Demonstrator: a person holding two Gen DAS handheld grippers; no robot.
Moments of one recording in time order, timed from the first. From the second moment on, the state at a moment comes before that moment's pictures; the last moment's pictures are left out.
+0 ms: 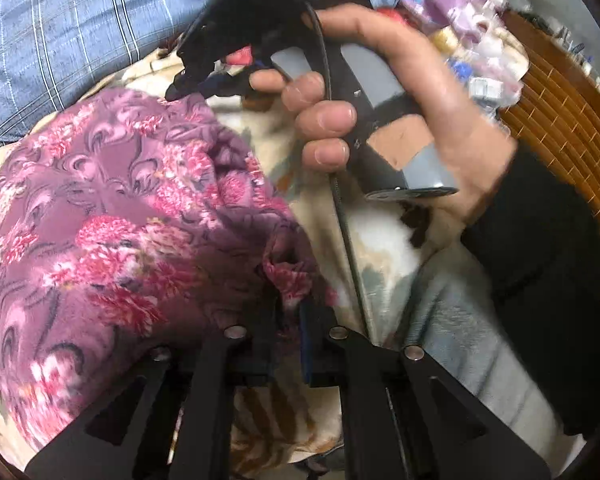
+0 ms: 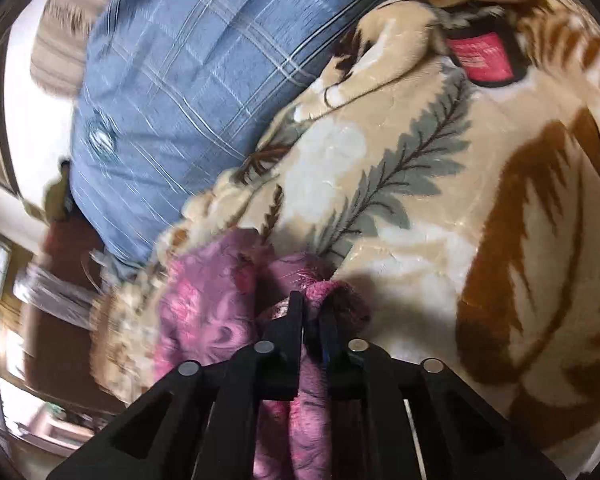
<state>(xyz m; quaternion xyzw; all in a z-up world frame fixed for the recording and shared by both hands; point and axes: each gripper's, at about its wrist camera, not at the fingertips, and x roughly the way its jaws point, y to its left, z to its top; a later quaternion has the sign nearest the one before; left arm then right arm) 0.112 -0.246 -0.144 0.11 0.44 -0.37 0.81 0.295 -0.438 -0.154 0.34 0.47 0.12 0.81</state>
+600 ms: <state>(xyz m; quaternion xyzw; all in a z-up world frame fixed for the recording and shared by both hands) 0.117 -0.130 -0.110 -0.02 0.45 -0.26 0.85 0.206 -0.382 -0.138 0.24 0.51 0.09 0.82</state>
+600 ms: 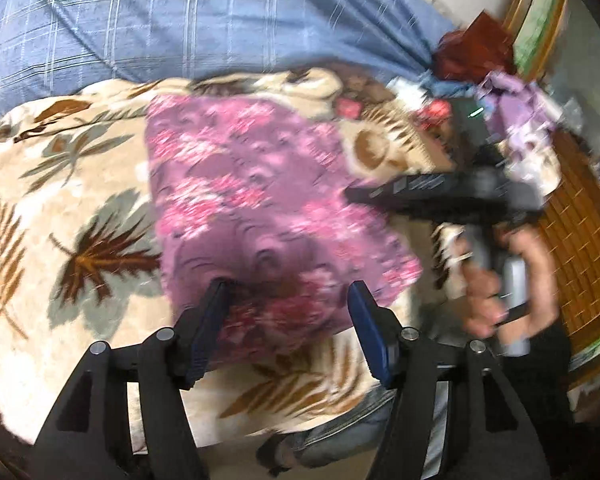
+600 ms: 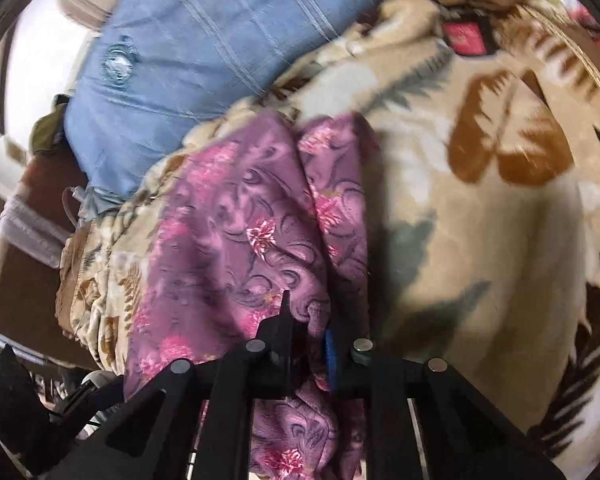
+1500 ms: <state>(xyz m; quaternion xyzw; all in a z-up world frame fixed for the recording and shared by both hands) 0.092 -0.111 -0.146 0.10 0.41 -0.24 0.87 0.099 -0.373 -0.139 0.28 0.48 0.03 0.83</state>
